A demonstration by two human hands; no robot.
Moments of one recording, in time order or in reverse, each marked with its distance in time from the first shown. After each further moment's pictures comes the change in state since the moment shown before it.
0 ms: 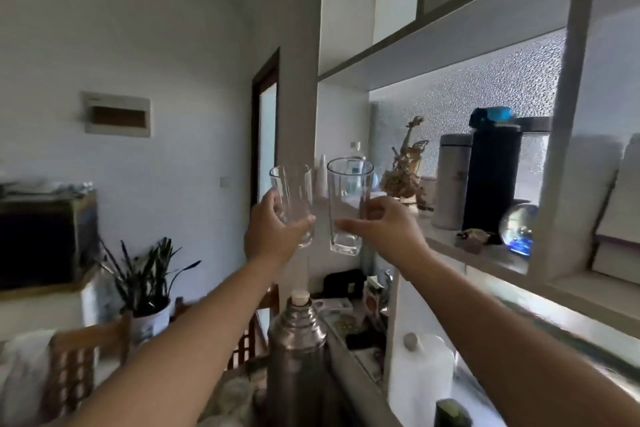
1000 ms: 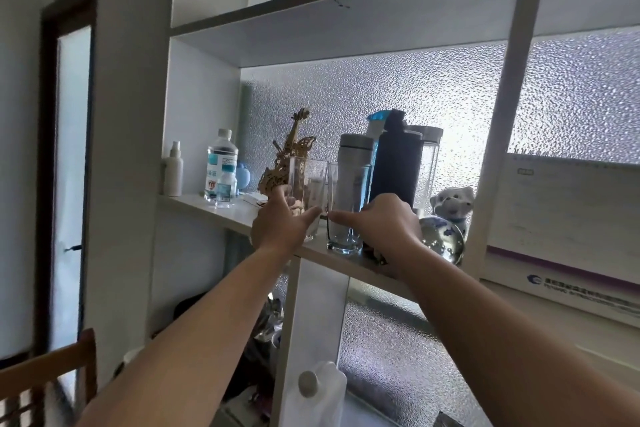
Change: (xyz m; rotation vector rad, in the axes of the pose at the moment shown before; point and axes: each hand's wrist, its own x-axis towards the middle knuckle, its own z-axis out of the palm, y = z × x) left_hand 0.046 0.052 0.206 -0.298 -0.401 0.126; right_hand 0.074 0.042 -0.082 -0.717 0.519 0.339
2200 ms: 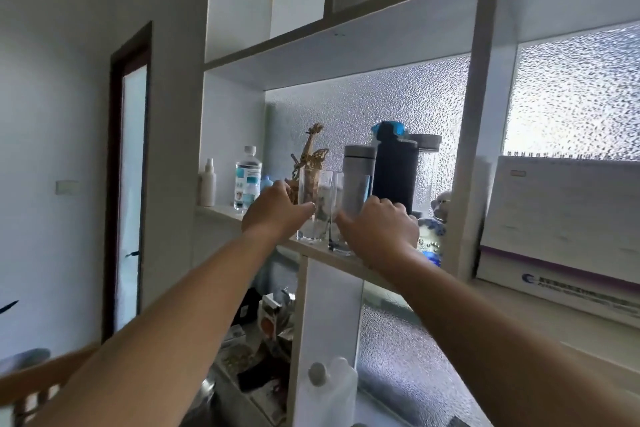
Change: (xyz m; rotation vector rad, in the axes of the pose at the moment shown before) left_hand -0.010 0.048 -0.051 0.363 -0.089 -0.038; right_hand -0.025 -0.001 -0.016 -0.319 0.038 -0.257
